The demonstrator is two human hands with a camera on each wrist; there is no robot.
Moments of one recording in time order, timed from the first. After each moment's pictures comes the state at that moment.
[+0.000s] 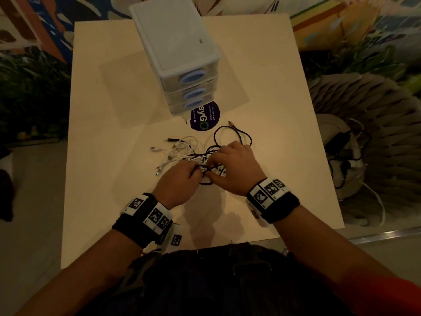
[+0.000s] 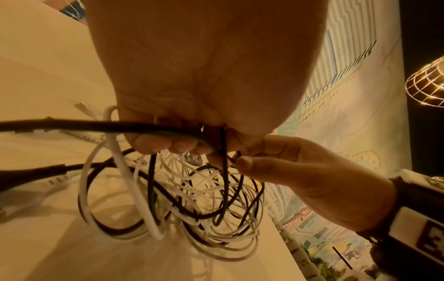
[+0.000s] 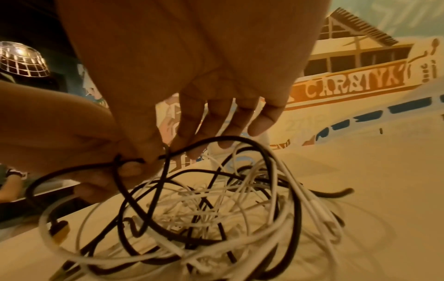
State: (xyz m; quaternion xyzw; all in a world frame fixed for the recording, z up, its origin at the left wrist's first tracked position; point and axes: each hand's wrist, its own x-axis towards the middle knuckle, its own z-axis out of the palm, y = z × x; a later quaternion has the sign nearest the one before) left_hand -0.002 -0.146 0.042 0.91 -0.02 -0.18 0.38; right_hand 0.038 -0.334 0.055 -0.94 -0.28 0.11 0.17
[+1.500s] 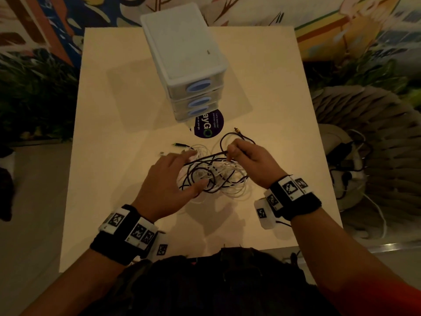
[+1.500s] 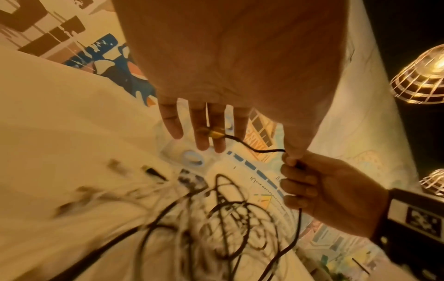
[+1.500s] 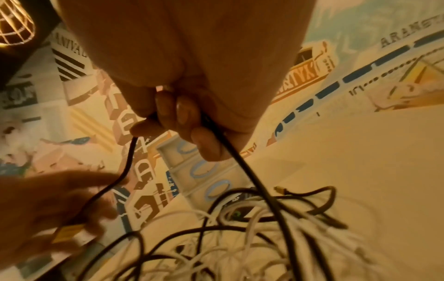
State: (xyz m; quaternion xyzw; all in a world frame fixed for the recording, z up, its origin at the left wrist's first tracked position) left_hand -0.017 -0.114 0.072 0.94 -0.02 -0.09 0.33; right_hand 0.069 -0.359 0.080 -0.84 -0.16 0.19 0.48
